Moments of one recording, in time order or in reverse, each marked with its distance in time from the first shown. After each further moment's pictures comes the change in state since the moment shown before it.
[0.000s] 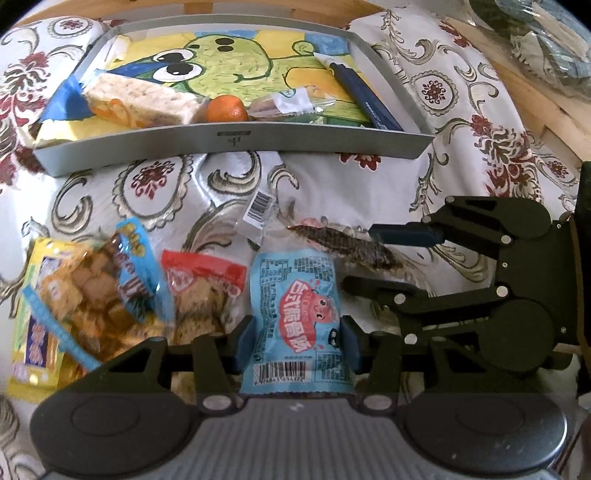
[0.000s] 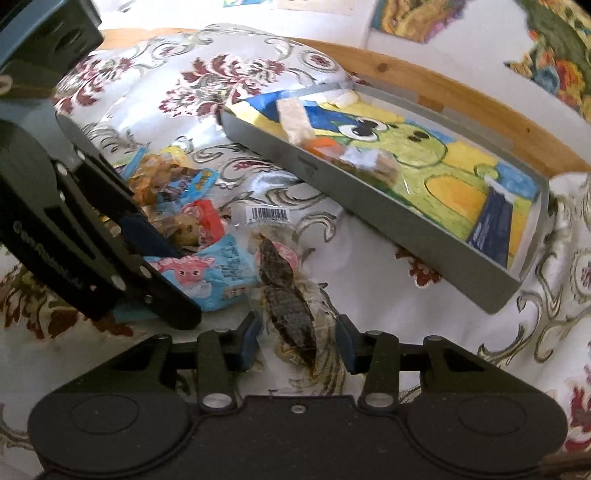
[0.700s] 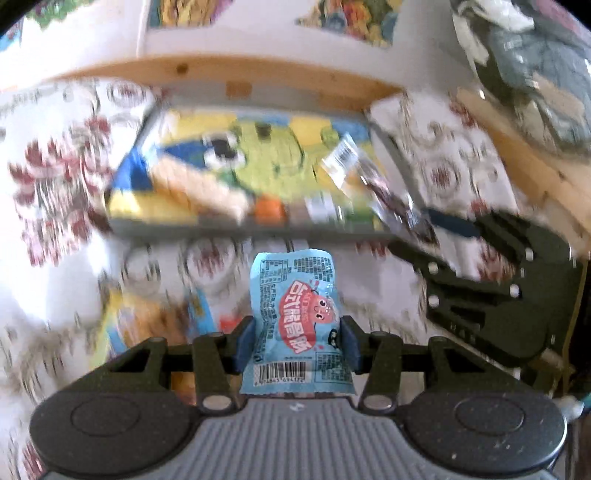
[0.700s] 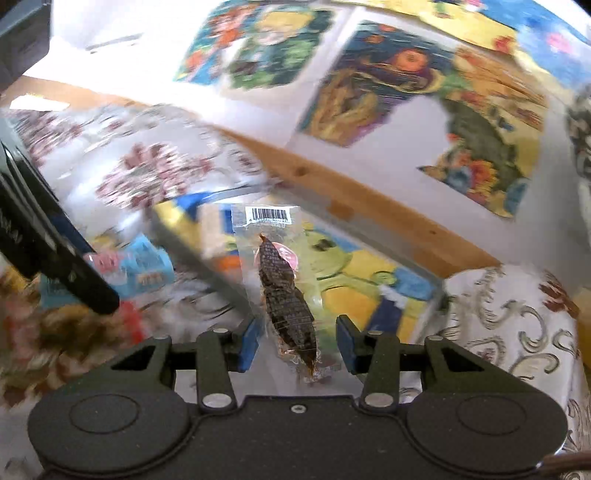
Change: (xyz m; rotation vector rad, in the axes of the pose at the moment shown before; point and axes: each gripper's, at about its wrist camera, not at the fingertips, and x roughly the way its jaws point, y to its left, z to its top) left arm -0.064 0.011 0.021 -0.059 -0.232 0.083; right arm -0.041 -0.015 0.025 -0.004 -0.295 -0.315
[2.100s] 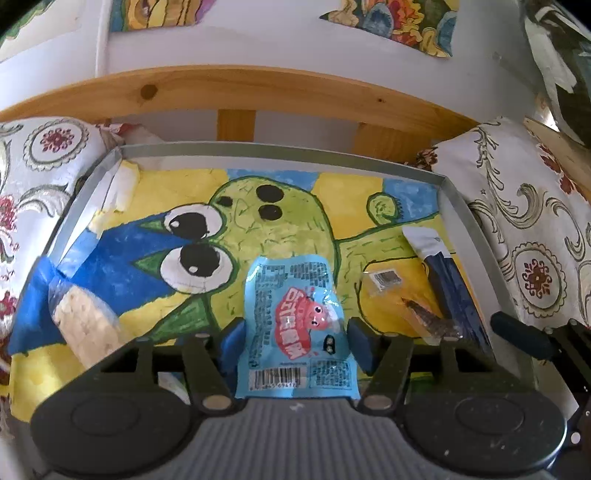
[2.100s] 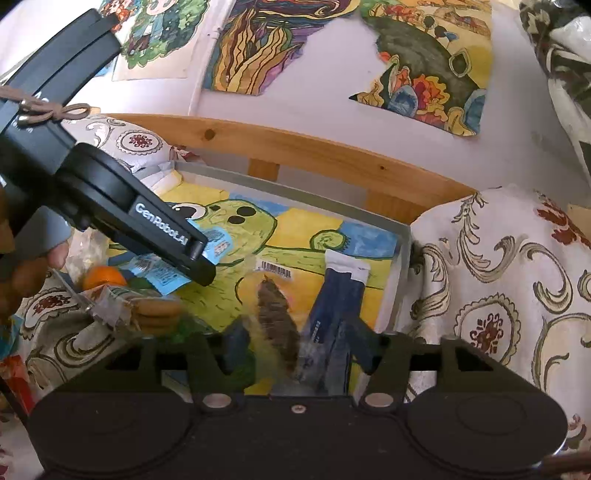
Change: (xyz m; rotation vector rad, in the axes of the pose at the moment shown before) left arm 0.152 -0.003 0.113 -0.038 -0.041 0.084; right arm 0.098 -0.057 -0.006 0.217 0.125 -0.109
